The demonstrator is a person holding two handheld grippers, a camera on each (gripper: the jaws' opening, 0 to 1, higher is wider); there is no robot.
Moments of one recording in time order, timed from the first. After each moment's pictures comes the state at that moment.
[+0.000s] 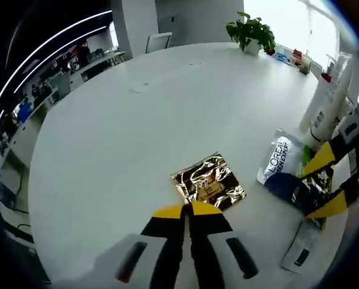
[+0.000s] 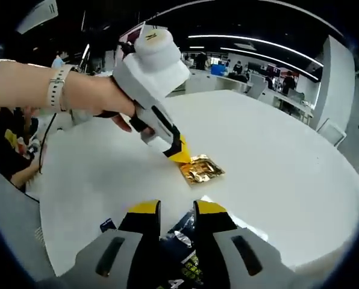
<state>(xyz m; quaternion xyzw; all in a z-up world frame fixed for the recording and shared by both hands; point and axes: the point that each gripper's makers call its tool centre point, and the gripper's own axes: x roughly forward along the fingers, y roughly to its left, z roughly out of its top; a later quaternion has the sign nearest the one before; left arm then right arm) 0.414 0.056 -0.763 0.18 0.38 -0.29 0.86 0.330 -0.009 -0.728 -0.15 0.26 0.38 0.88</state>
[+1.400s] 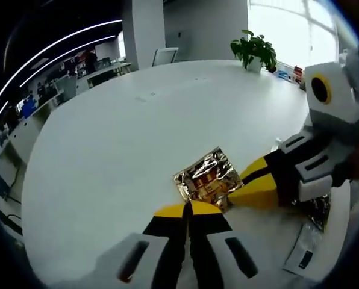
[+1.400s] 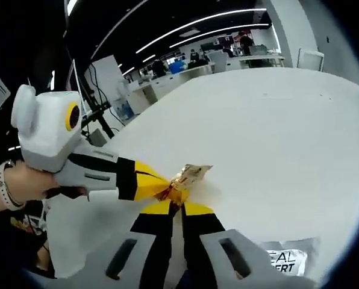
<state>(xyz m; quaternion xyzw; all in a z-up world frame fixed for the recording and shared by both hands) 0.412 0.061 -0.762 0.12 0.34 -0.29 0.89 0.386 0.019 -0.752 0.07 0.31 0.32 0.89</state>
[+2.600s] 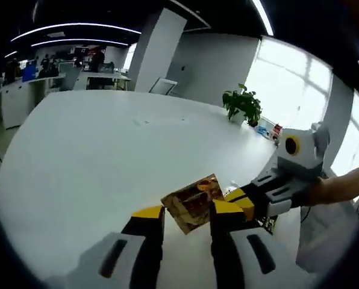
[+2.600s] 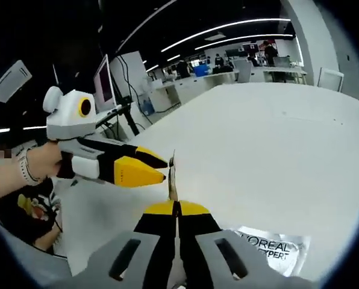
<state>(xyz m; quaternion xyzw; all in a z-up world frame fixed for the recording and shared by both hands) 0.373 0.065 -0.703 -0.06 0.28 -0.36 0.89 0.341 0.026 -0.715 0.03 0.28 0.40 0.87</state>
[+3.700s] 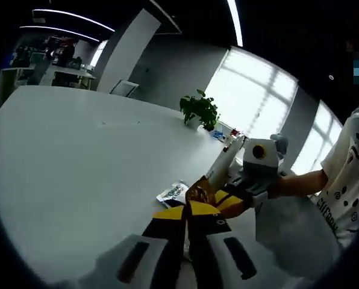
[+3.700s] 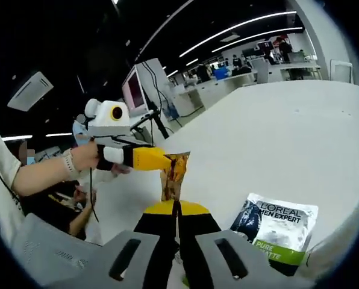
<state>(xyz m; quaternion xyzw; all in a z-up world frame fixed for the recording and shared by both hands) 0.319 0.050 -0.672 -0.13 0.26 -0.49 0.82 0.284 0.015 -0.694 0.07 0.27 0.47 0.84</state>
